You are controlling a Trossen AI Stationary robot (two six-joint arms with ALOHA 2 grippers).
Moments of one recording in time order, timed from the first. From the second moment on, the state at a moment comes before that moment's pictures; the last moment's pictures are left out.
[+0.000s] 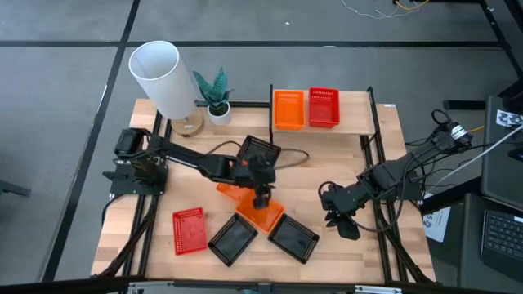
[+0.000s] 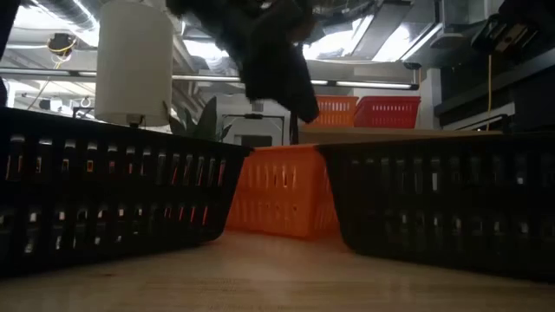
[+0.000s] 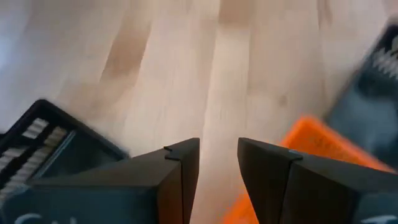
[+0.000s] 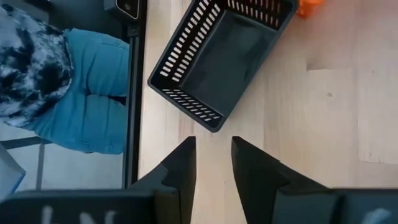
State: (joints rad) left arm -0.13 1.76 1.25 -0.22 -0.23 -0.17; right arm 0.53 1.19 0.93 -0.69 -0.13 0.63
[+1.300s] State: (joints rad) left arm -0.29 1.55 1.36 -1.36 -0.48 -0.49; right arm 0.61 1.52 0.84 -0.02 -0.15 -0.04
